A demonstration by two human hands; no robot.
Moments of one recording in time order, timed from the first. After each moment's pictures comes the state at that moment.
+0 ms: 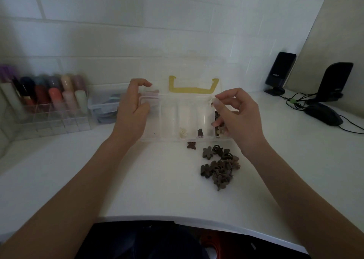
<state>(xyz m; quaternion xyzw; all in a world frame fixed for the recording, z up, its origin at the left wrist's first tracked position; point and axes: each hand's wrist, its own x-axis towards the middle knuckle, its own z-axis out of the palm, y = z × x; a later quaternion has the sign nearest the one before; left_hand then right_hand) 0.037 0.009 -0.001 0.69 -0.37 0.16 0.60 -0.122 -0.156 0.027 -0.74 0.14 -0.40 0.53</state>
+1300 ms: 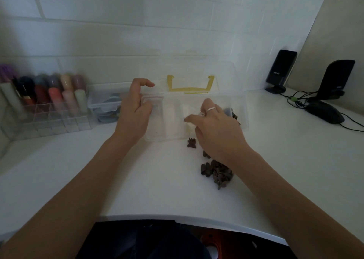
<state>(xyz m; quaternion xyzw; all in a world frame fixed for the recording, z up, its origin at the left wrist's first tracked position) 0.033 0.004 0.001 0.70 -0.36 0.16 0.60 -0.109 -0.136 0.007 -0.95 0.06 -0.29 -0.05</state>
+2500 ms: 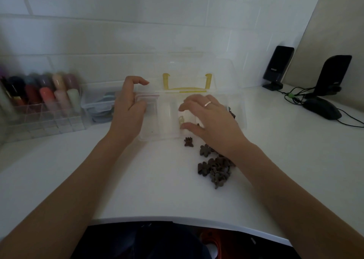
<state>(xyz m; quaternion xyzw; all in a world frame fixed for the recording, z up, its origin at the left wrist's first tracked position) 0.033 0.003 0.003 0.70 -0.35 0.16 0.61 -0.104 -0.146 0.014 -0.94 -0.04 -0.34 0.03</state>
